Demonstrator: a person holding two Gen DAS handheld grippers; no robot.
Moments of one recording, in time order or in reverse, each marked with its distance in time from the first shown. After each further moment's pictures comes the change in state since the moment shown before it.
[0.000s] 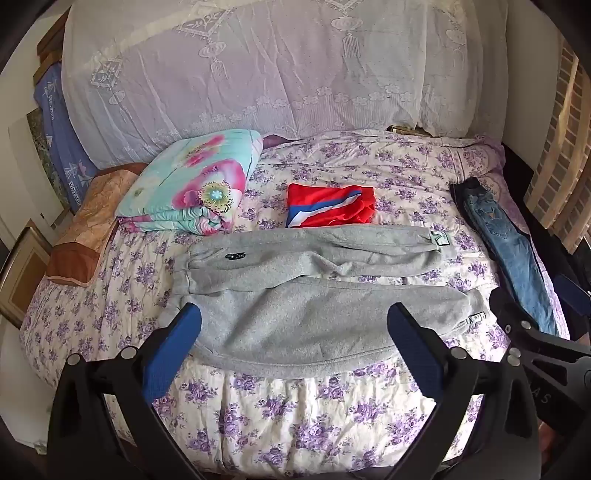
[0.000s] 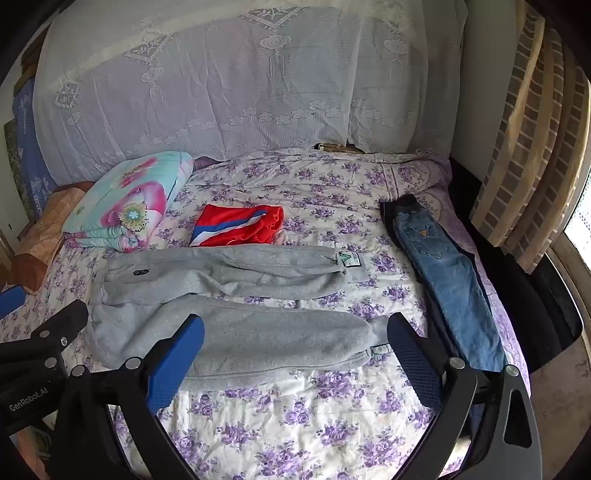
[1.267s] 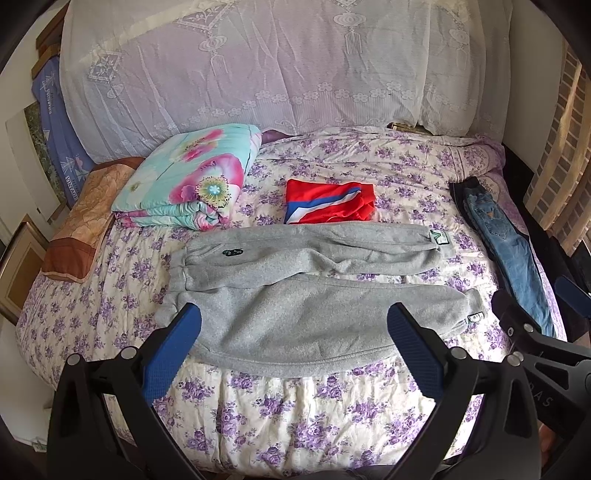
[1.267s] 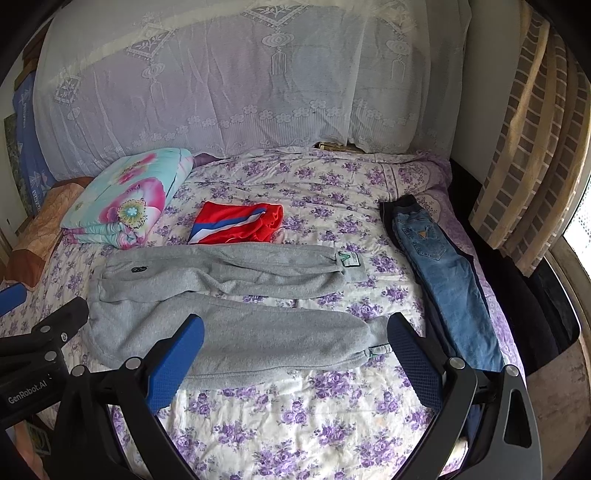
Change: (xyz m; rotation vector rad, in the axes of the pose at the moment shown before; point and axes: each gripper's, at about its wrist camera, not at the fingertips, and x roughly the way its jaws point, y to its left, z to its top) left arm 0.011 -0.004 0.002 -0.024 0.024 -0.020; right arm 0.002 -0.001 0.000 -0.003 0.009 -0.001
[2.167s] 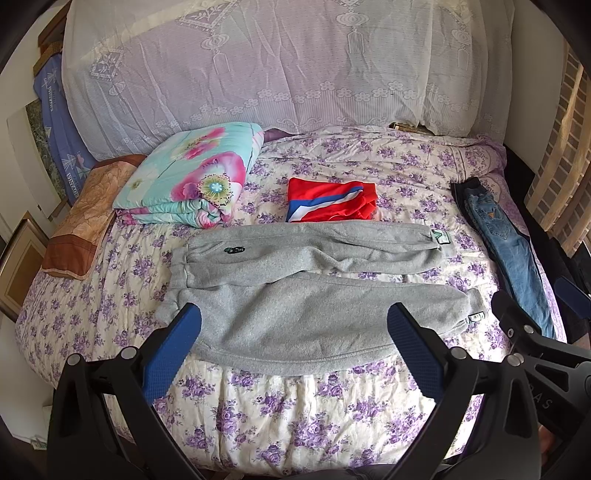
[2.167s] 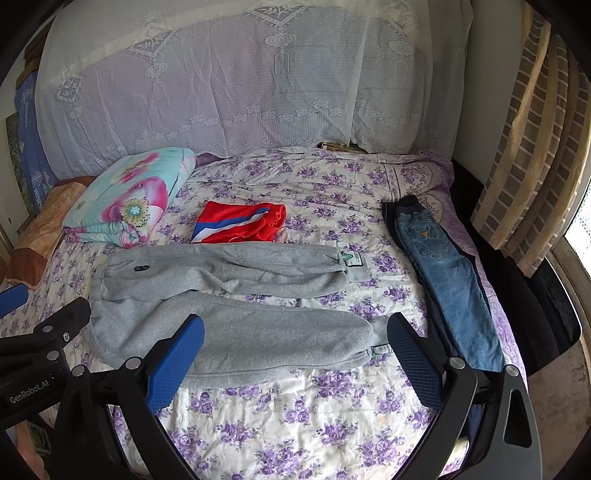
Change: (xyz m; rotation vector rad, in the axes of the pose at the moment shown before) left arm -0.002 0.002 -0.004 -0.004 0.004 -0.003; right arm 0.000 0.006 -0.001 -0.005 0.003 -0.002
